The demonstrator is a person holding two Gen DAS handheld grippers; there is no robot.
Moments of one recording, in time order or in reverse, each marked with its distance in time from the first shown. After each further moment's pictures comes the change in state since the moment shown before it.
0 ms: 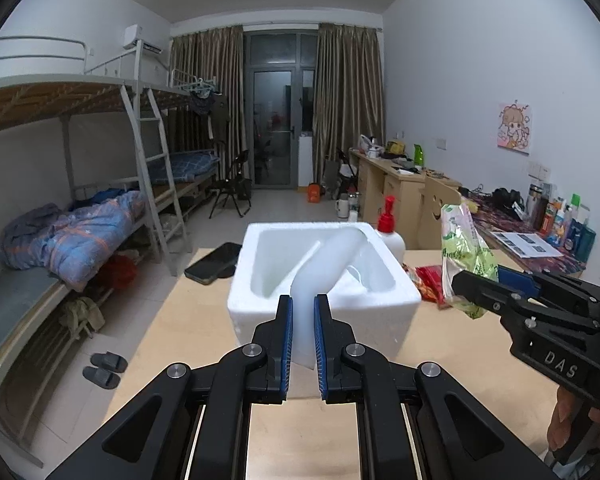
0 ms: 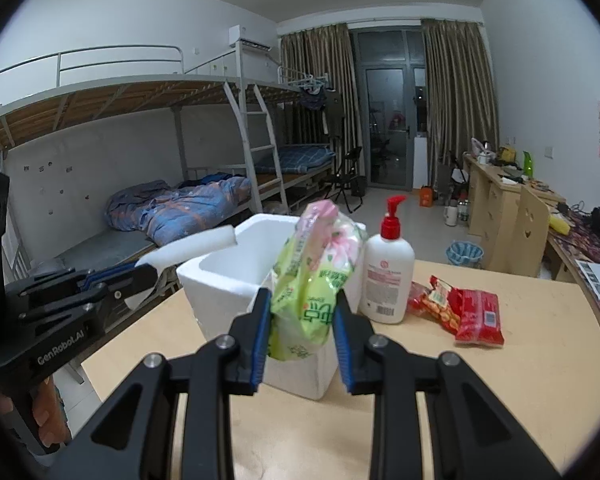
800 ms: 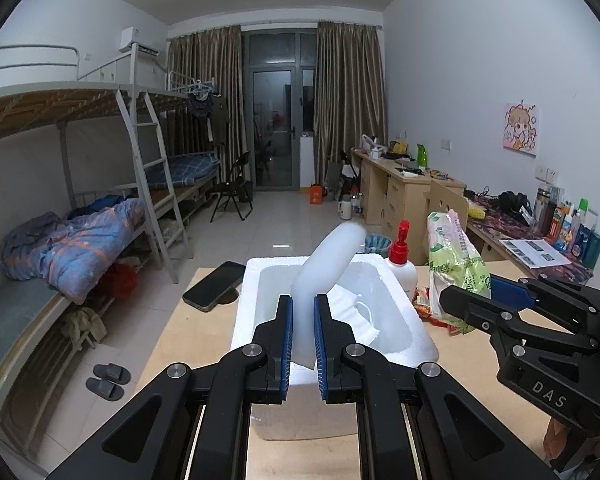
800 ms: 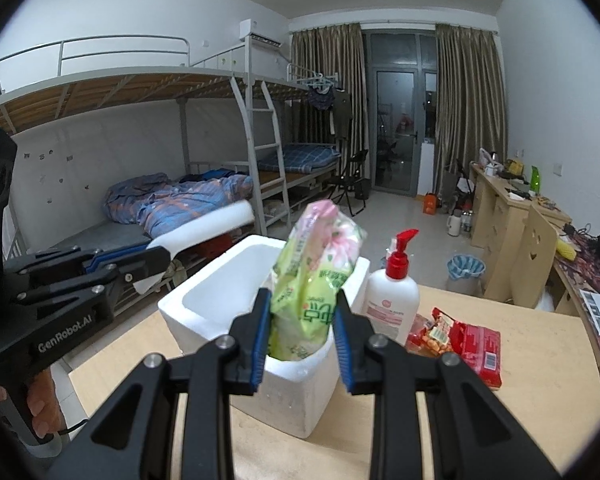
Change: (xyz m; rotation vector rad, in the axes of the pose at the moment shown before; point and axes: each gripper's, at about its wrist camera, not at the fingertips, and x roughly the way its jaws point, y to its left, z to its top) left arm 0.037 0.007 0.044 0.020 0.011 0.005; right arm 0.028 -0.001 0.035 -0.049 0.015 0.010
